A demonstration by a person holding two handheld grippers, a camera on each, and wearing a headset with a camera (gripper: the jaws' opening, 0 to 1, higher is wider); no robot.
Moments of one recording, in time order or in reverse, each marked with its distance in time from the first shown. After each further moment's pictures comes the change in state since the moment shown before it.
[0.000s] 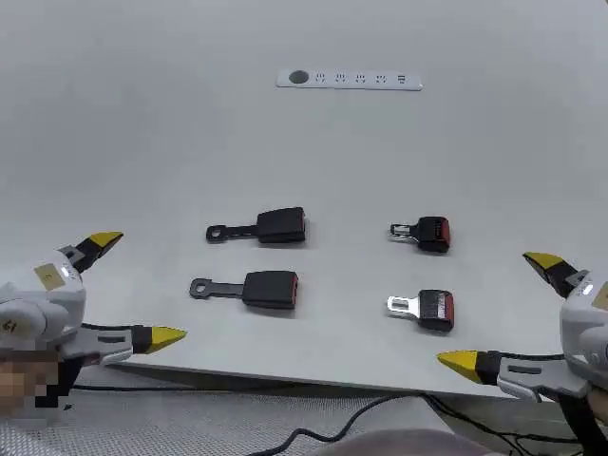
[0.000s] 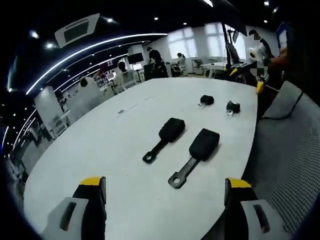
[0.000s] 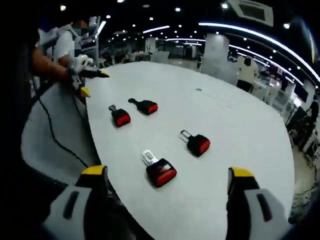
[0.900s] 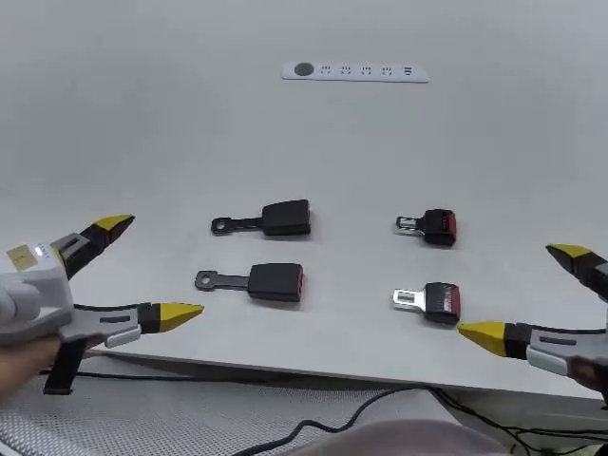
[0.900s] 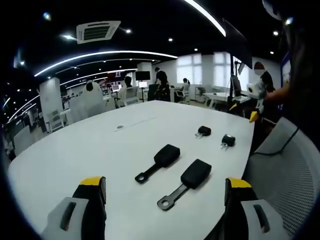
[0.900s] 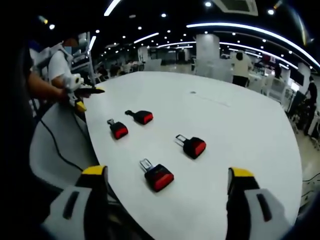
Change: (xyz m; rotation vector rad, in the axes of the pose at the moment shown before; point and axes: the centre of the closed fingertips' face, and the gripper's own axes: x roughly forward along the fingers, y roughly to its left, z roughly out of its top) left arm 0.000 0.002 0.003 -0.010 0.006 0.025; right arm -0.002 -0.006 -0.002 -0.007 0.018 -0.037
